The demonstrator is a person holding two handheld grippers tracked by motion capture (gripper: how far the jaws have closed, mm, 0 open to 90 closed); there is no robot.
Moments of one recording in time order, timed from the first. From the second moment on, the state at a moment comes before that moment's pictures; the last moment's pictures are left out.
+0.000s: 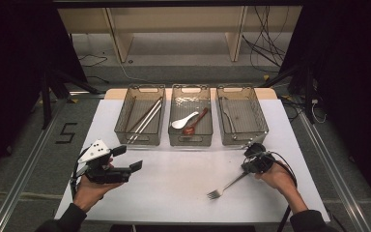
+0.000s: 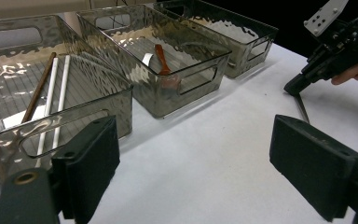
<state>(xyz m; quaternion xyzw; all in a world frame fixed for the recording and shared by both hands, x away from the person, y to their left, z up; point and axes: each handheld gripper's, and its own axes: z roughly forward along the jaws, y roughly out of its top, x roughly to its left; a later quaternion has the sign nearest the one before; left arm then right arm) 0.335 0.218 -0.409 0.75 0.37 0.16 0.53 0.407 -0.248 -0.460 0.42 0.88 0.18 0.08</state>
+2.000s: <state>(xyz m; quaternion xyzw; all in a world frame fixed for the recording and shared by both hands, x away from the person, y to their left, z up) 0.334 0.217 -0.408 0.75 0.37 0.17 0.53 0.360 -0.215 -0.451 0.30 0.94 0.14 0.03</state>
